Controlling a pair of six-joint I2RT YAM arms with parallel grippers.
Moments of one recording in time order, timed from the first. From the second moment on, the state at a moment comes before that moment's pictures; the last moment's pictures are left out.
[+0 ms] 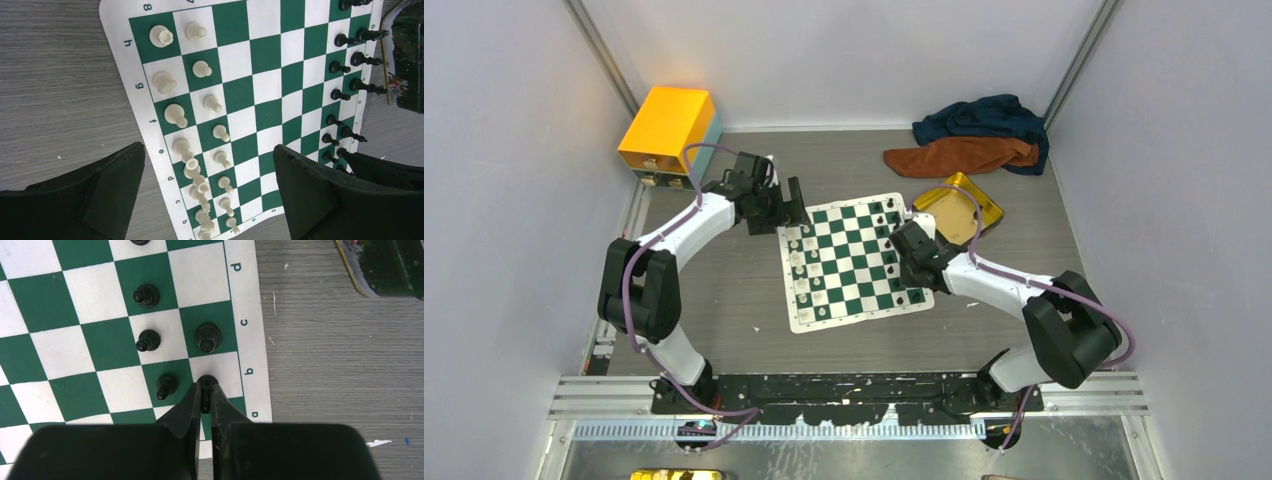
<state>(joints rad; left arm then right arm) -0.33 1.68 1.23 -0.49 0.18 -0.50 0.64 1.43 0.76 -0.37 0.32 0.55</state>
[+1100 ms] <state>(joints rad) -0.33 1.70 1.23 -0.49 0.18 -0.50 0.64 1.45 0.75 -0.35 0.35 0.54</state>
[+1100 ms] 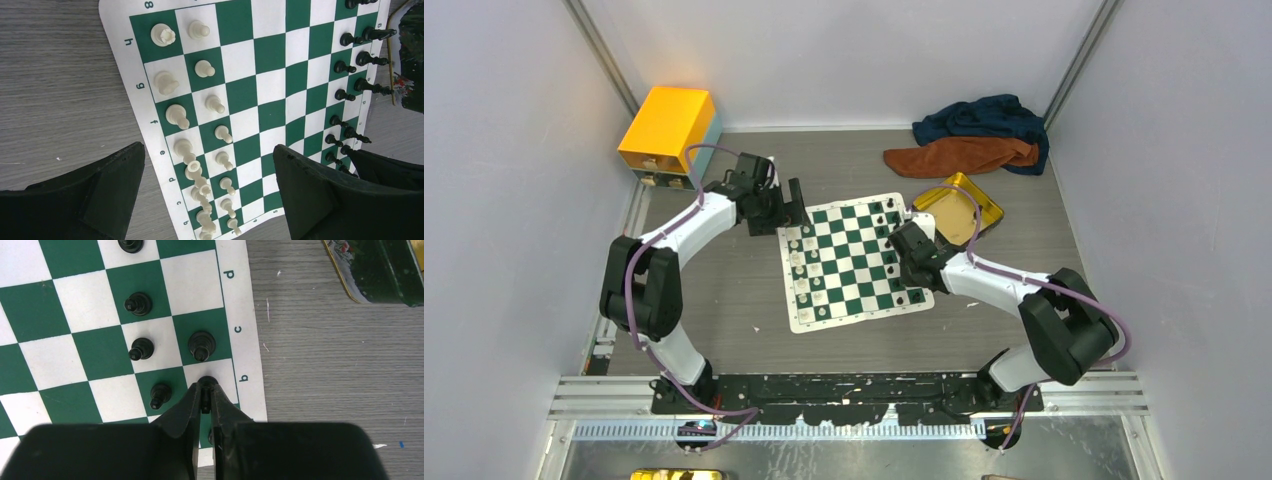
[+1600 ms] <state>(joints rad) -0.33 1.72 1.24 -0.49 0.18 -0.50 0.64 1.47 0.76 -0.36 0.35 0.53</state>
